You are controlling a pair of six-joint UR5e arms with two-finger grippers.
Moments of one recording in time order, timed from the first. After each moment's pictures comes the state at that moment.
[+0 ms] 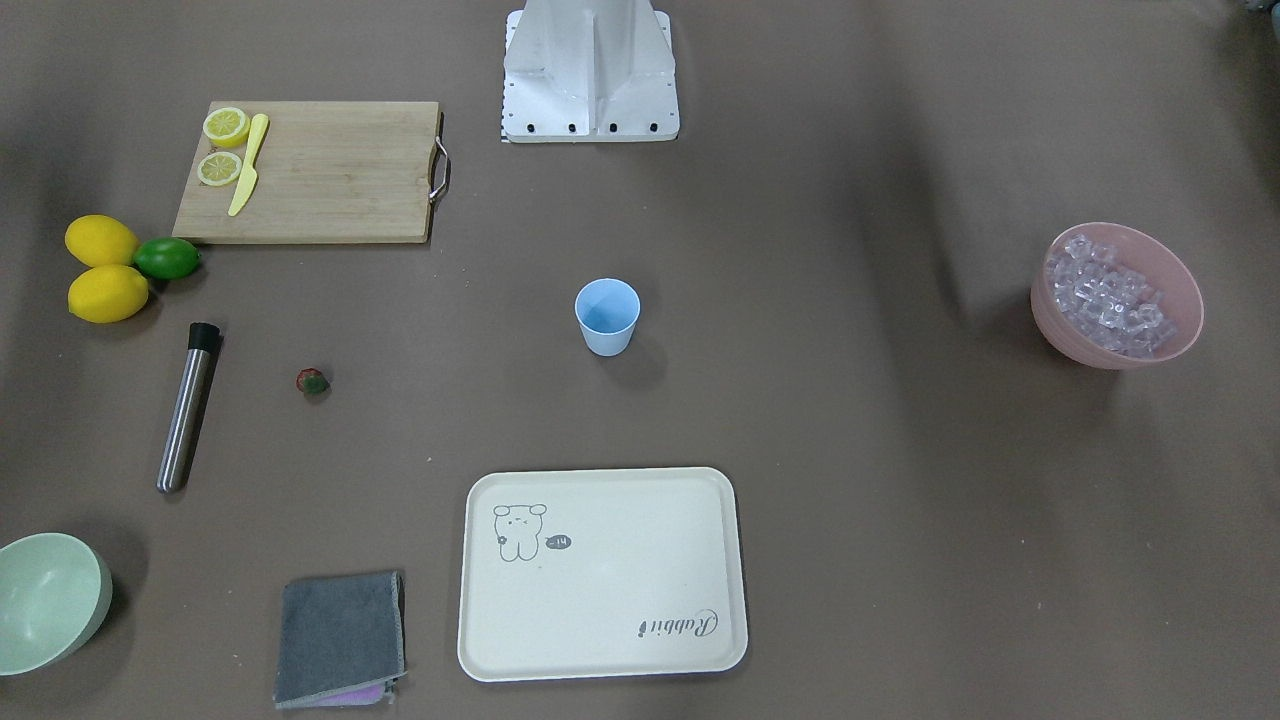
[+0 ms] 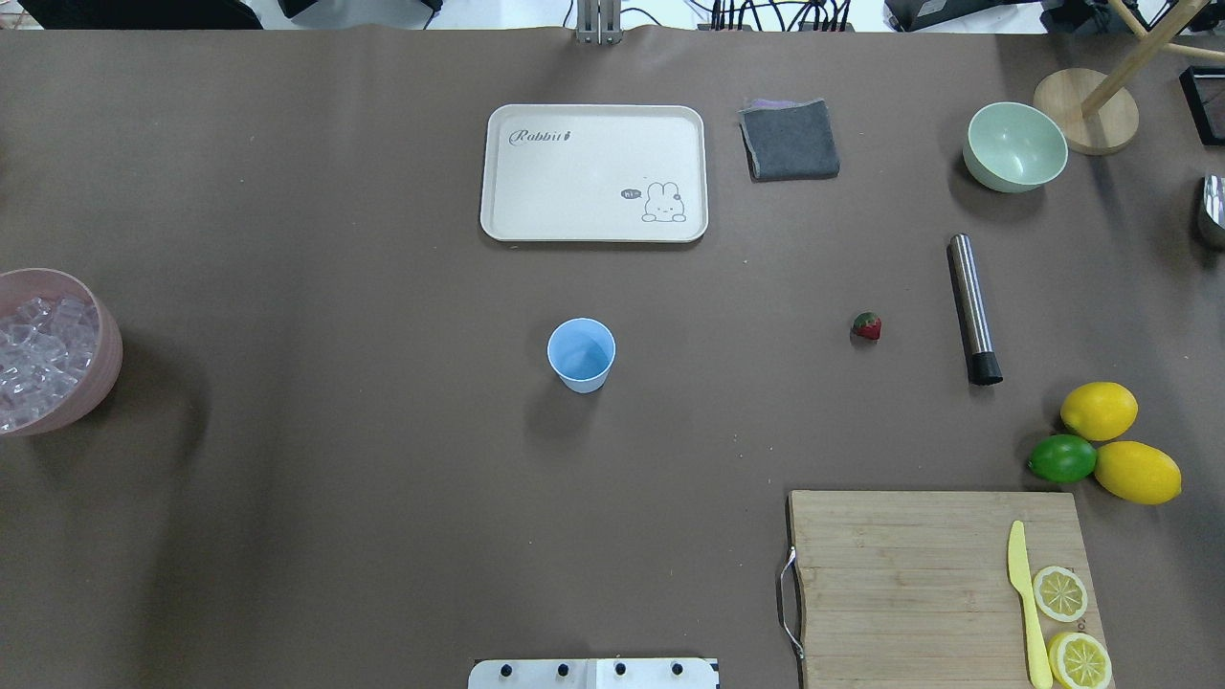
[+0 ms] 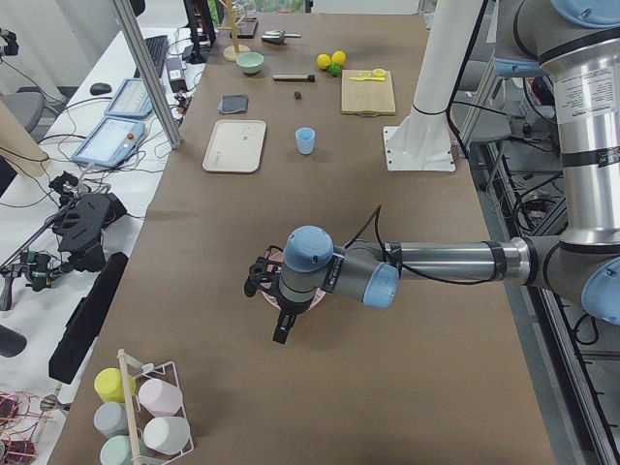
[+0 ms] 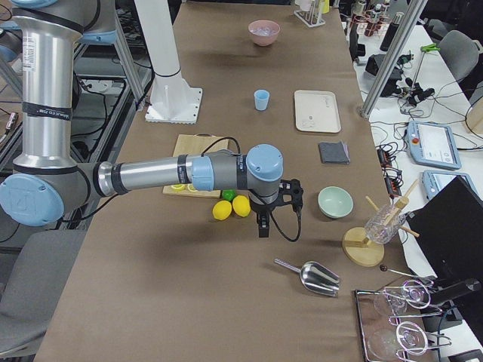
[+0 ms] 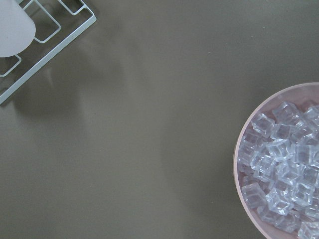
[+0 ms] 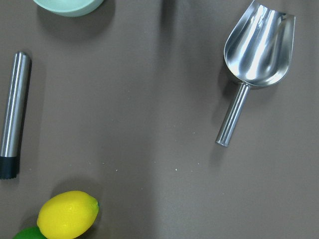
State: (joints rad) left arm -1.54 -1.35 -1.75 -1.91 -2.33 0.03; right arm 1.54 -1.68 1.85 -1.65 2.37 0.00
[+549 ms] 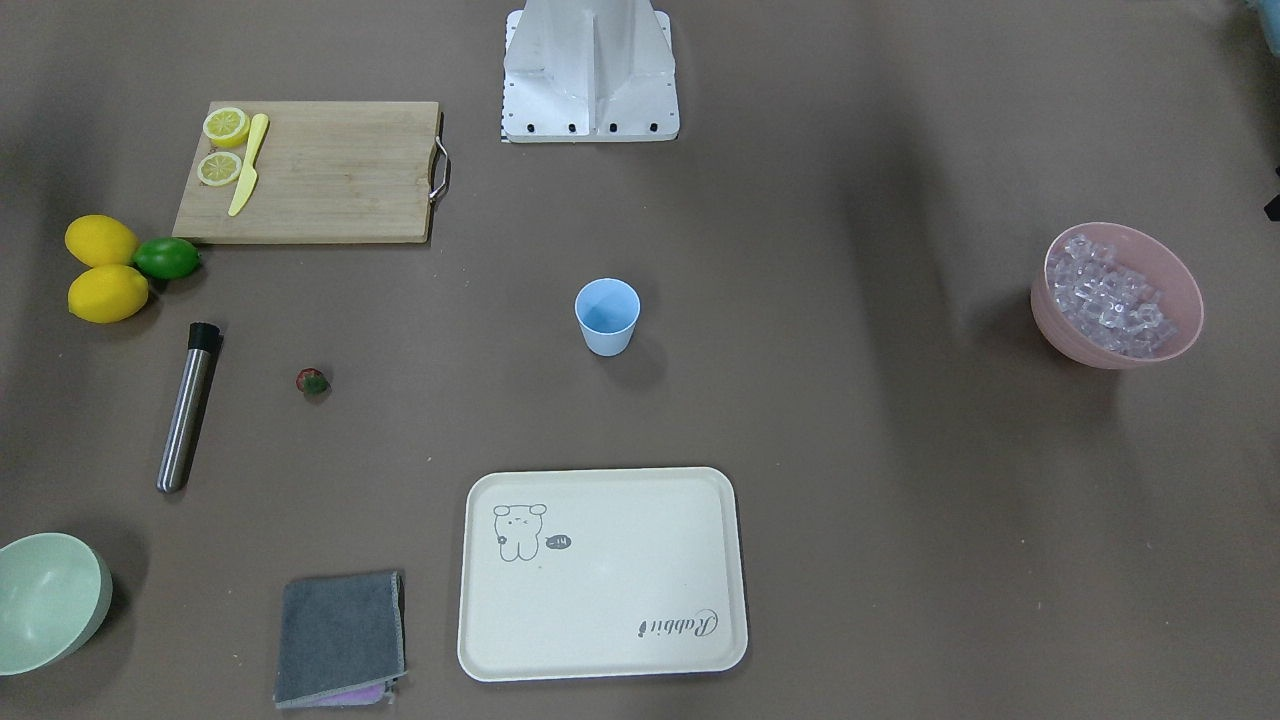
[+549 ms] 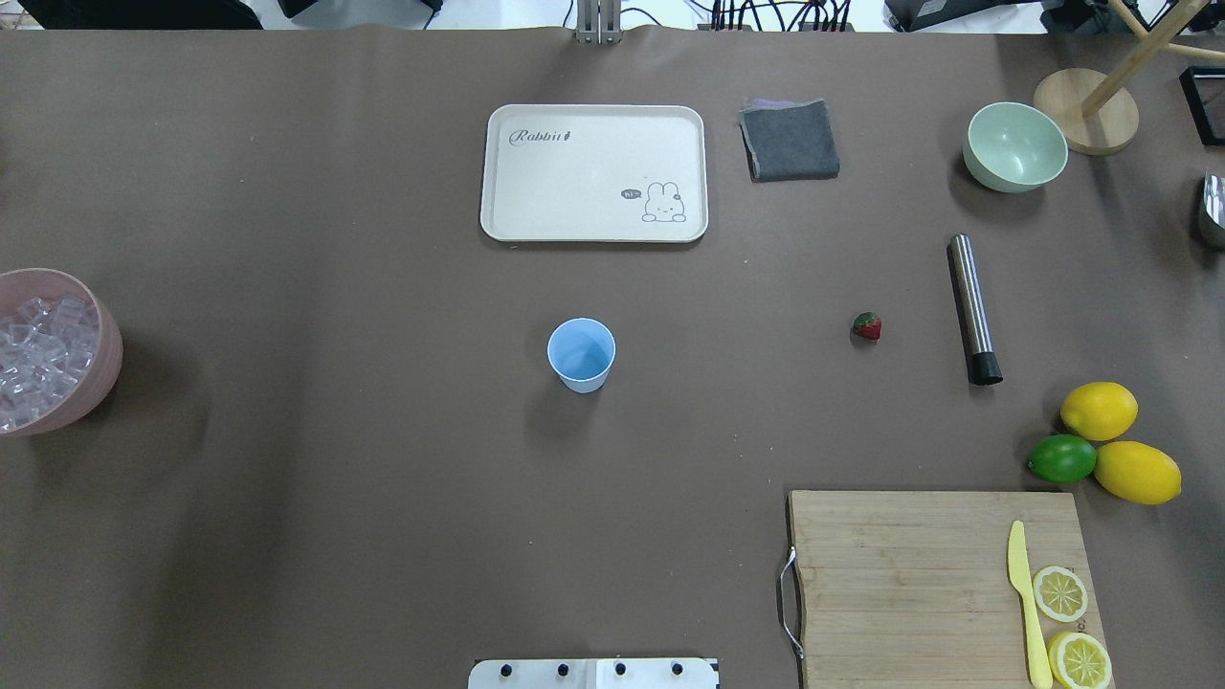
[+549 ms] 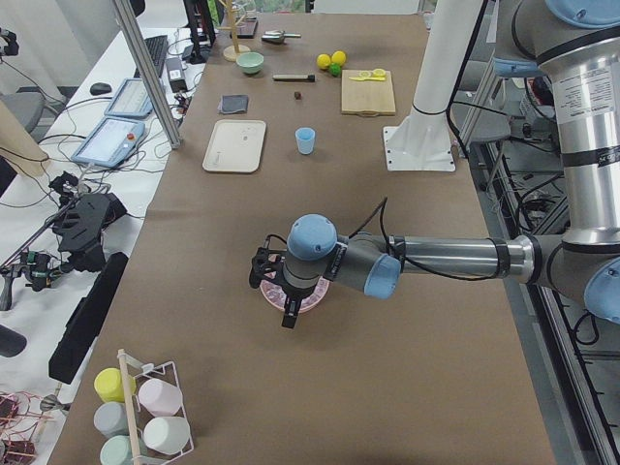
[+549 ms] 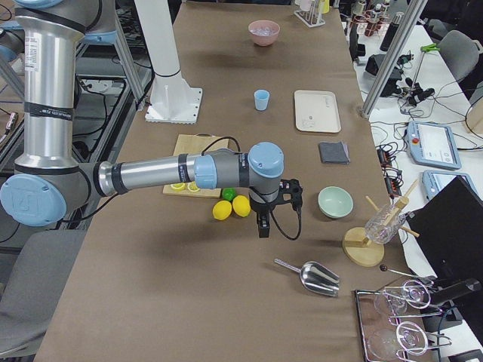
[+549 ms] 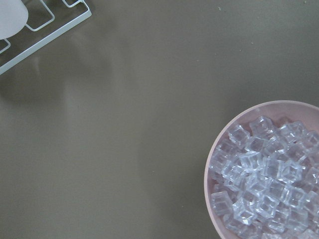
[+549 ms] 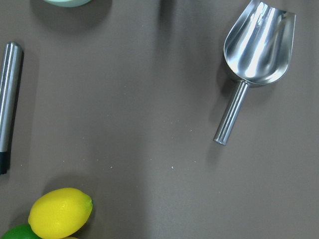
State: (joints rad) left arm -1.49 -1.33 -1.82 -1.92 -2.37 -0.20; right arm 1.52 -1.68 1.85 -1.65 2.35 0.00
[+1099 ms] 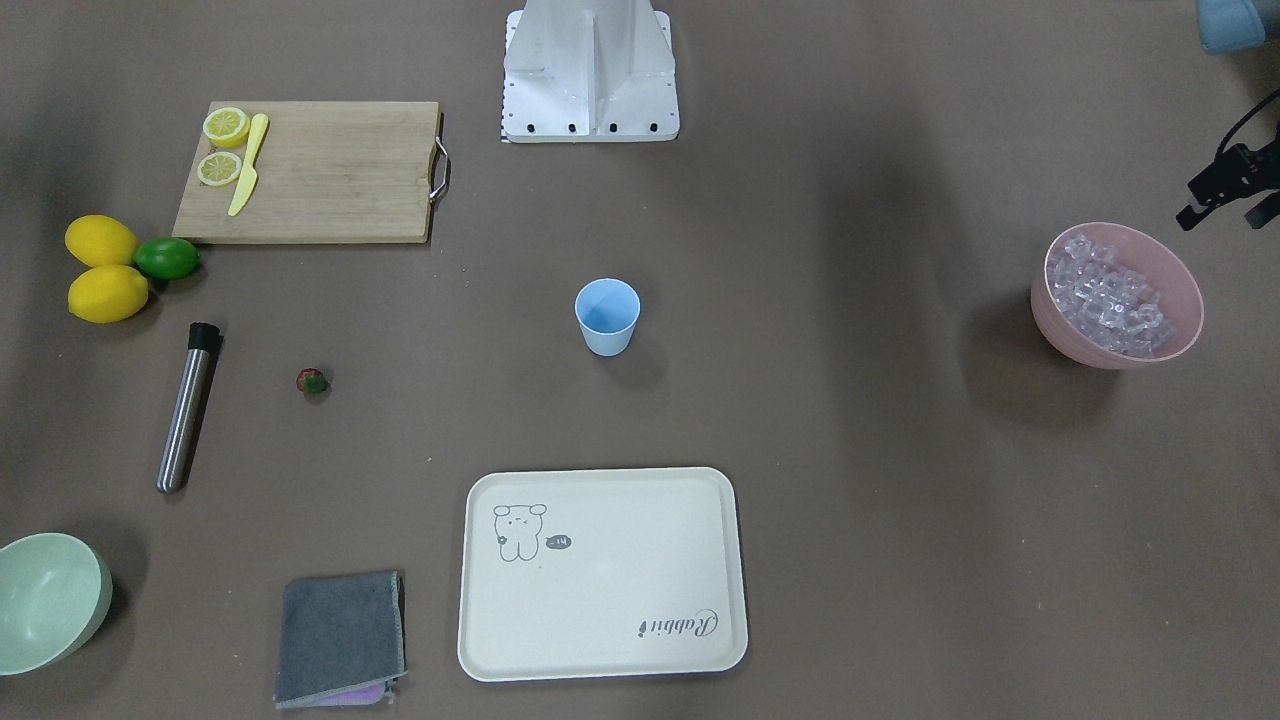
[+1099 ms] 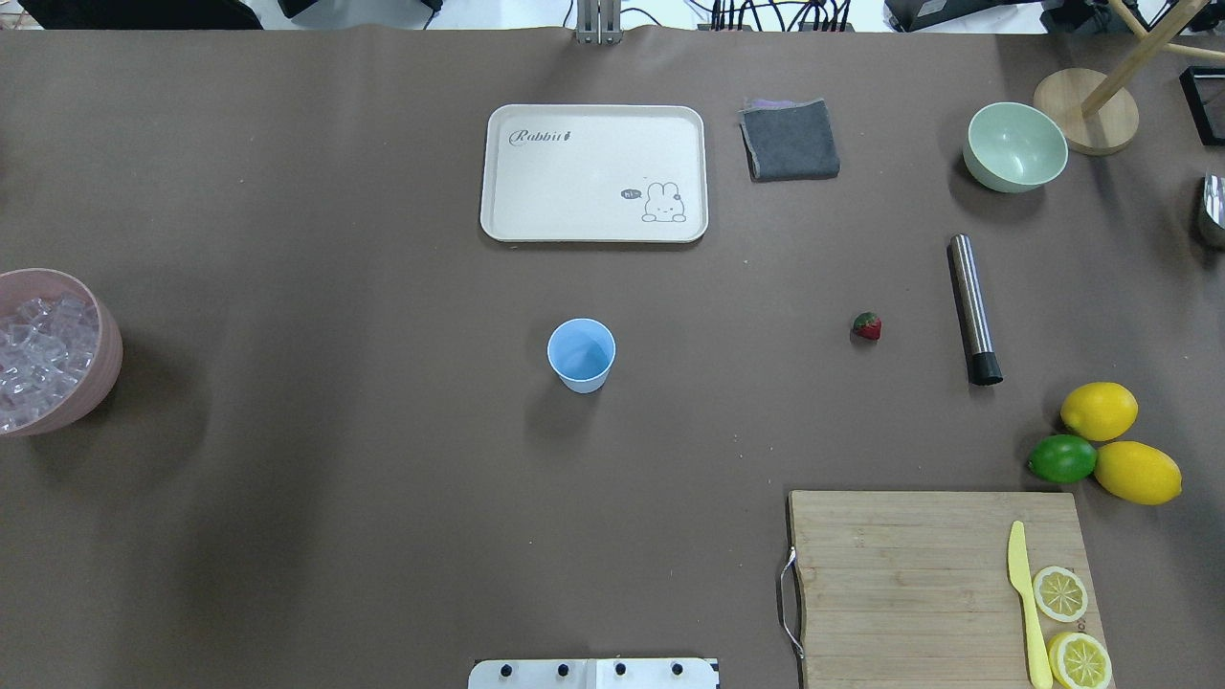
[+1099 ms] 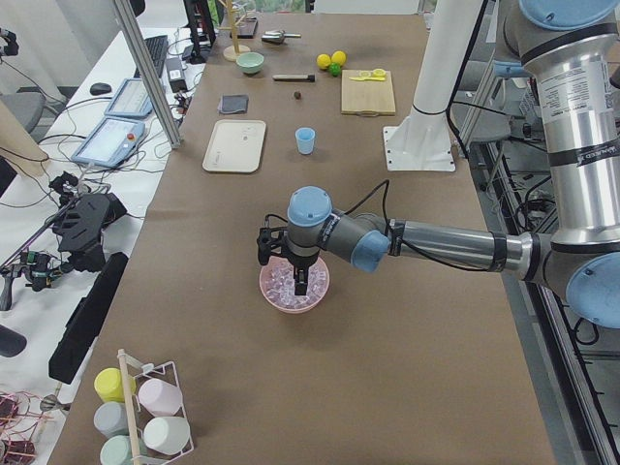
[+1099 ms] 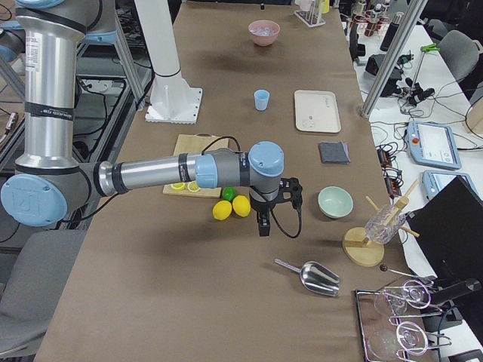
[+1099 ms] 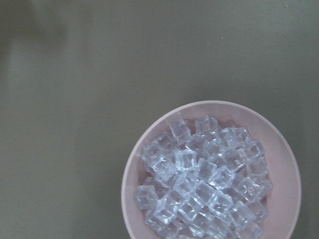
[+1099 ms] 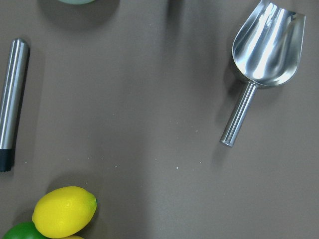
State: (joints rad) left arm -1.30 -1.33 -1.91 -1.93 -2.34 -0.63; right arm 1.51 -1.68 1.86 -1.65 2.35 -0.01
